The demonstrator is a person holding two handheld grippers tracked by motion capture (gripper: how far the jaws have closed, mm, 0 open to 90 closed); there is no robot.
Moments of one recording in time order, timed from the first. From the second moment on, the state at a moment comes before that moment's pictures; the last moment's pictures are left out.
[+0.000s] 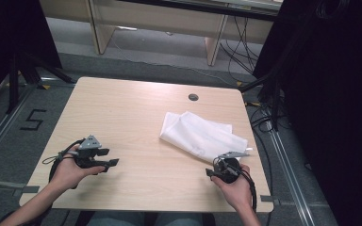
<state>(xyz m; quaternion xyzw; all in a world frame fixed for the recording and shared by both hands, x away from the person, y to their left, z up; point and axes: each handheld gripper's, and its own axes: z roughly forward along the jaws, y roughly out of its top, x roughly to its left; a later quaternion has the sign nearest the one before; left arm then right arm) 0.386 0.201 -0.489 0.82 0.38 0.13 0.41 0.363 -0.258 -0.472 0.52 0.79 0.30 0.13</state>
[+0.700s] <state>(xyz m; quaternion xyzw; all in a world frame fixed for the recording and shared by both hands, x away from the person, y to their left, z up) 0.382 0.206 -0.489 0.82 0.37 0.12 0.42 0.375 -0.266 -0.460 0.54 0.78 0.28 0.17</state>
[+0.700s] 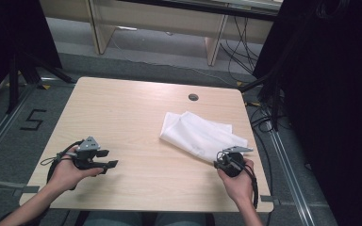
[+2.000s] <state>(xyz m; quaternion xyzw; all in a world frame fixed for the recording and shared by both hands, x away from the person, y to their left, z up) 0.382 0.207 -0.493 0.82 0.38 0.11 0.41 0.460 -0.202 -0.492 0.48 0.83 0.26 0.14</state>
